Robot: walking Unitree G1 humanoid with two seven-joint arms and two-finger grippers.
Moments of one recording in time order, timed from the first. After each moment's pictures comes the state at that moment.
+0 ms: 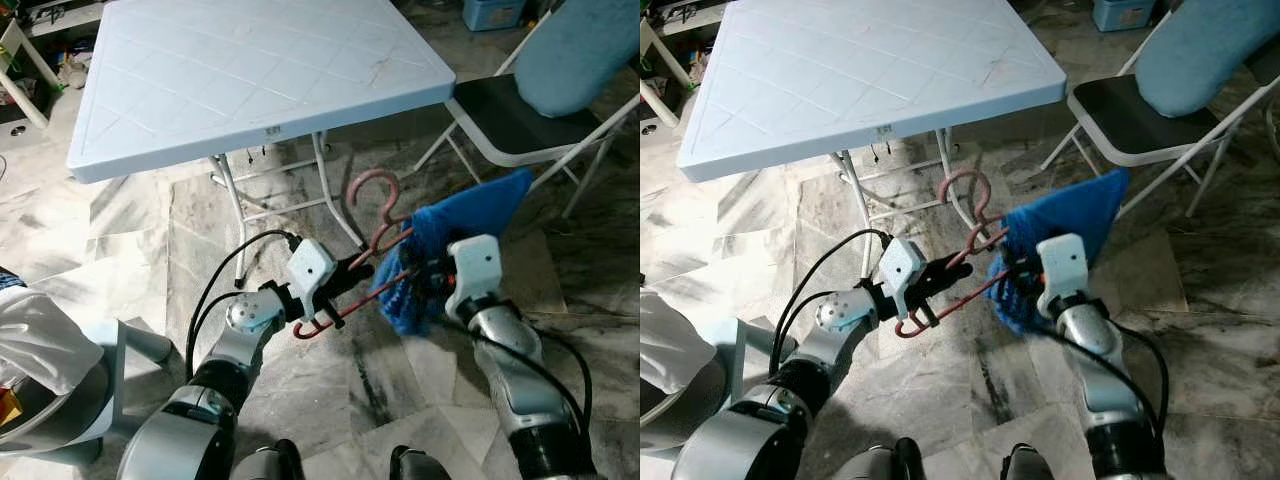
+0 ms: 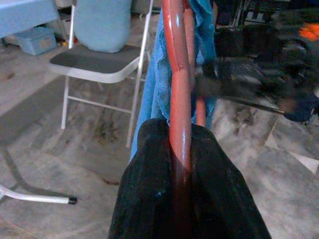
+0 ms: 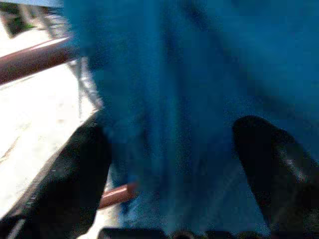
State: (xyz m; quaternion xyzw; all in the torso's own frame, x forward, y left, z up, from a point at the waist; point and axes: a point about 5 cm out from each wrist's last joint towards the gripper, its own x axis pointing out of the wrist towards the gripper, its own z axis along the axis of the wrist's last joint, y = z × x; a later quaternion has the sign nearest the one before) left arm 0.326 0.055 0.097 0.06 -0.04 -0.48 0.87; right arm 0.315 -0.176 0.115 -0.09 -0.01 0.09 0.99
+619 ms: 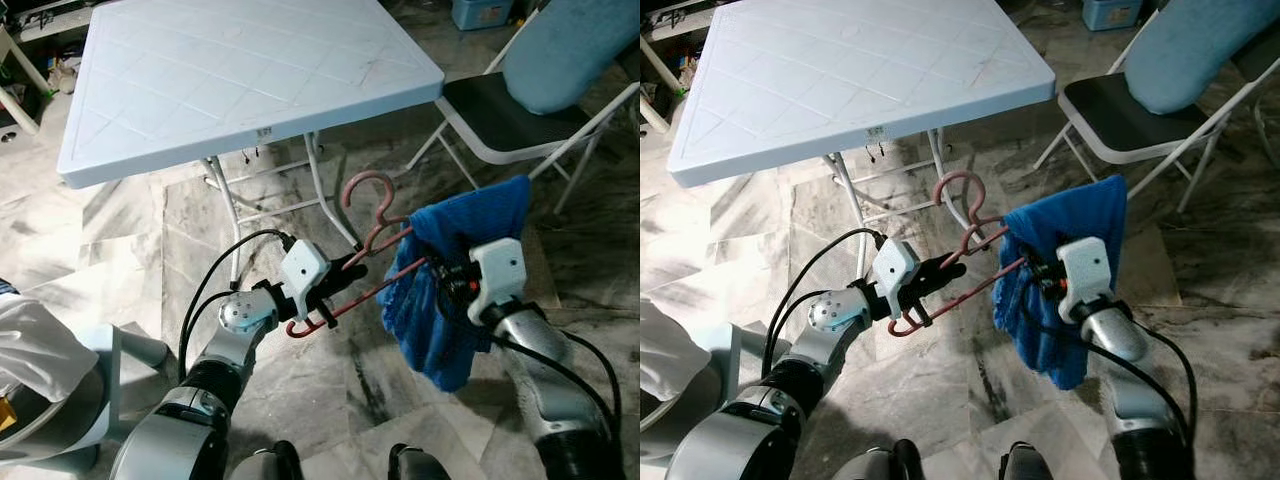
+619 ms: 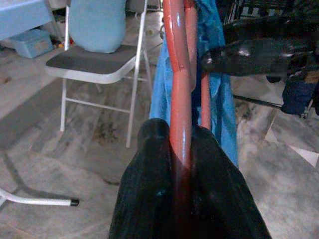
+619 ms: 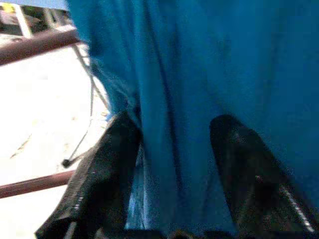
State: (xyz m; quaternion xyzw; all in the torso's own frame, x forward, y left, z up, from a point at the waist) left arm 0.328 0.063 0.099 0.07 -0.04 -0.48 0.87; right arm 0.302 -0.196 0.118 -0.10 -0.02 0.16 0.98
